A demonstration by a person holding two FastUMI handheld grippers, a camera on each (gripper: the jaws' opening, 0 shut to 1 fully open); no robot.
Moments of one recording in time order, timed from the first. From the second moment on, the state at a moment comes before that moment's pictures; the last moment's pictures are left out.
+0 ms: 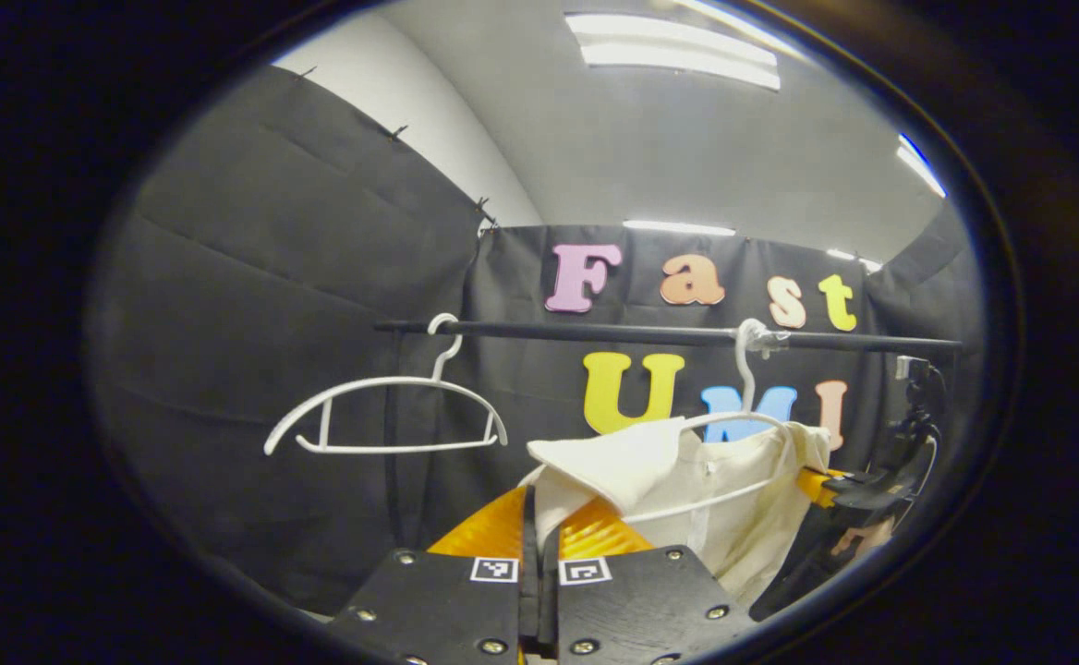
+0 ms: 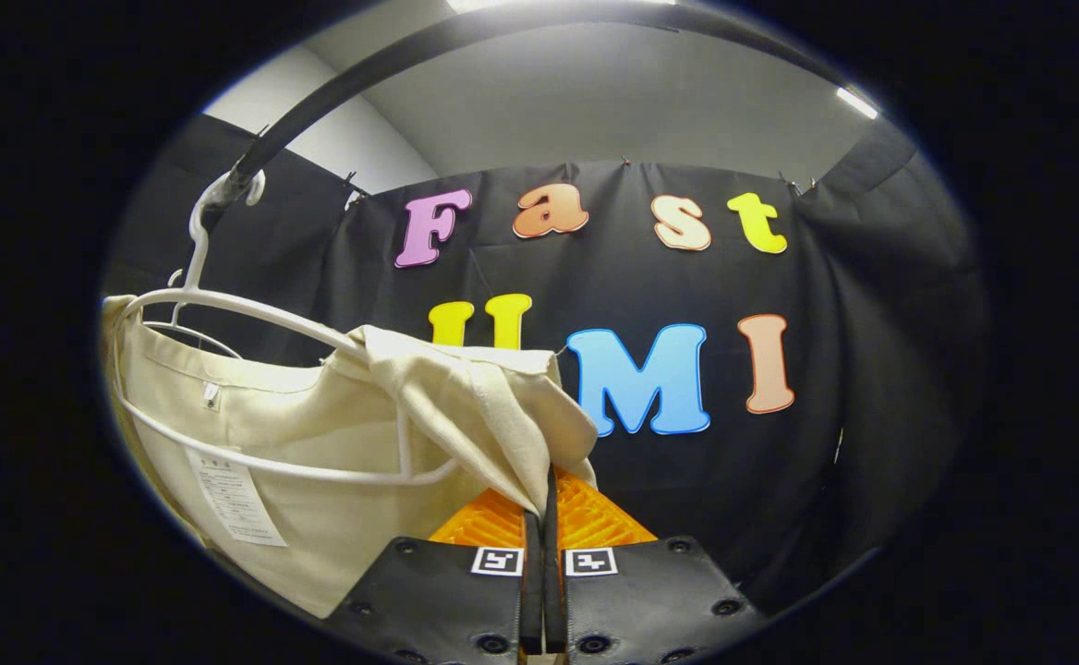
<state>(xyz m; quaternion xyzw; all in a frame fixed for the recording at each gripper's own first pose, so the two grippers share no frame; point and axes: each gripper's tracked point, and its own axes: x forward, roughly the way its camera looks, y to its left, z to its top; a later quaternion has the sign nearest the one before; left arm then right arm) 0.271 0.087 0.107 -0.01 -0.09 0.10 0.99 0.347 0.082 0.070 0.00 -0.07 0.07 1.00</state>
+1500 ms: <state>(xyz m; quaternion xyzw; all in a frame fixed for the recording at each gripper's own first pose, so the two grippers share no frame) 0.298 0.153 0.045 -0.05 -0.06 0.08 0.99 0.394 0.049 0.019 -0.07 -0.06 0.00 1.00</state>
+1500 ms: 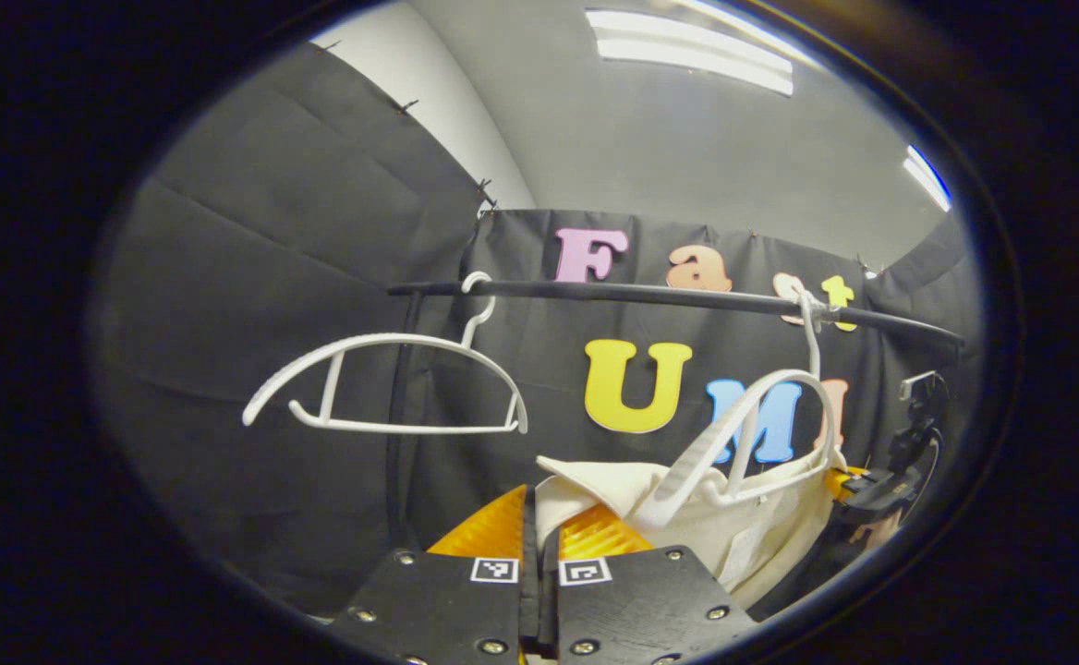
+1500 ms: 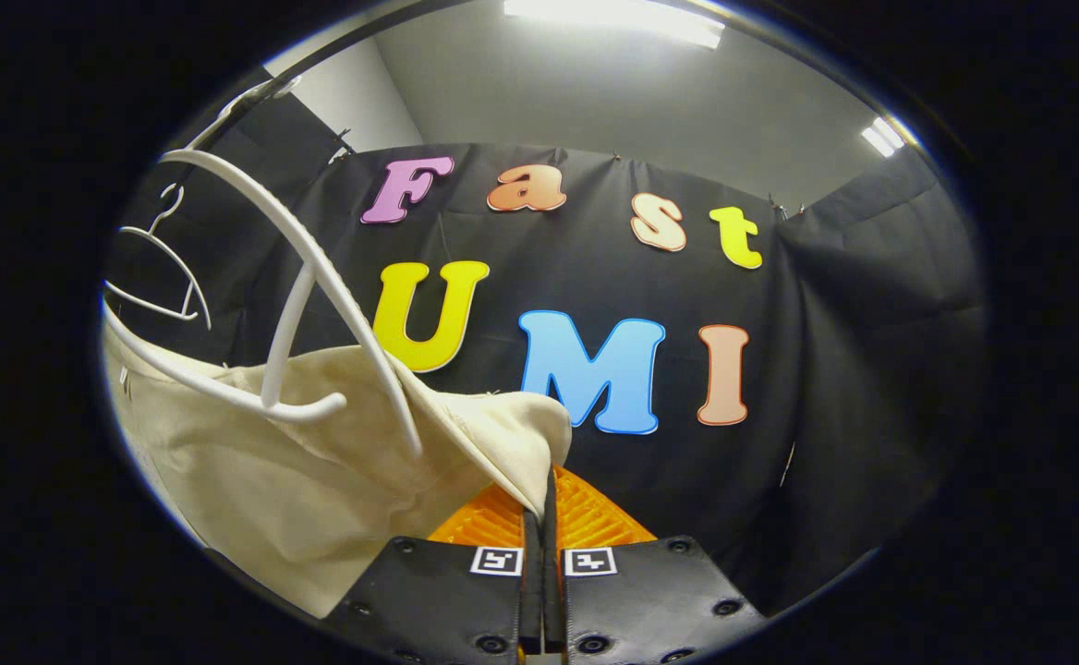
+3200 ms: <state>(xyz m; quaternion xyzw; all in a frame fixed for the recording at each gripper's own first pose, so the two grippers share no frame) 0.141 0.084 -0.041 -0.03 0.06 0.18 0.98 0.197 -0.002 -0.103 -0.06 0.08 0.18 0.98</state>
